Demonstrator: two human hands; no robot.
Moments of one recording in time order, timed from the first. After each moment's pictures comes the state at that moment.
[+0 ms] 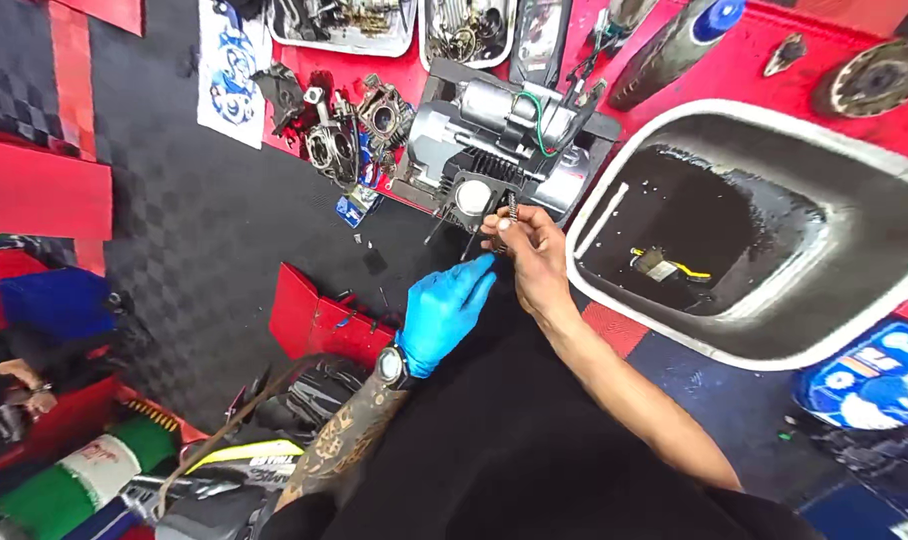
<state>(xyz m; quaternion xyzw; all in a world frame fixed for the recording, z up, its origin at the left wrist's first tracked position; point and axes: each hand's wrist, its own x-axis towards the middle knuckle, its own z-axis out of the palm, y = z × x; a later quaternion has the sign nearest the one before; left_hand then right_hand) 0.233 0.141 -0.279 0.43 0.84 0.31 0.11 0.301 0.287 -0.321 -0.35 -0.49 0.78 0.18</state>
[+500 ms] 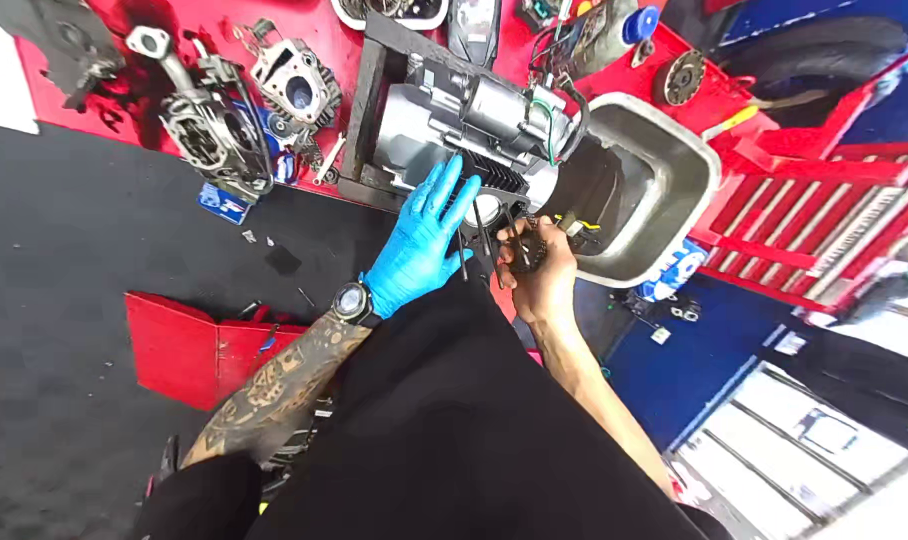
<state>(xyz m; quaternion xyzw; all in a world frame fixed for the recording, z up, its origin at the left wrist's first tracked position) 0.077 0.167 -0.353 0.57 0.68 0.36 0.29 0.243 0.258 -0.288 -0.59 -0.40 0.68 0.16</state>
